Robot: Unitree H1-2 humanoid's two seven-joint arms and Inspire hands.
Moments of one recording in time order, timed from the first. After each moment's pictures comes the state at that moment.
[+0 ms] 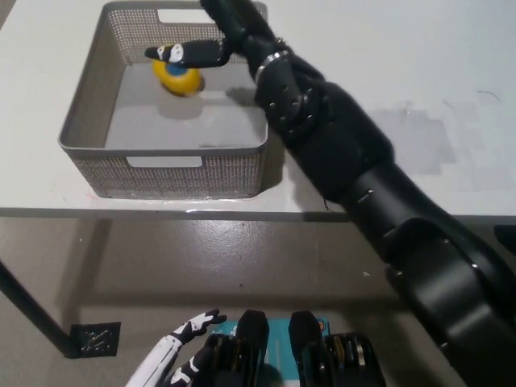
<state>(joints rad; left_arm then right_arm) 0.12 0.23 -0.19 -0.07 0.18 -0.21 -0.21 -1.27 0.06 0.33 0.96 -0.43 -0.06 -0.07</state>
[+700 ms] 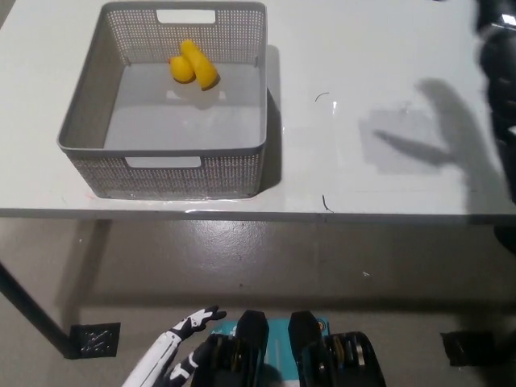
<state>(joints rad) 0.11 0.23 -0.18 -0.07 0.19 -0.21 -0.21 -0.96 -0.34 0.10 0.18 -0.40 0.09 0.04</state>
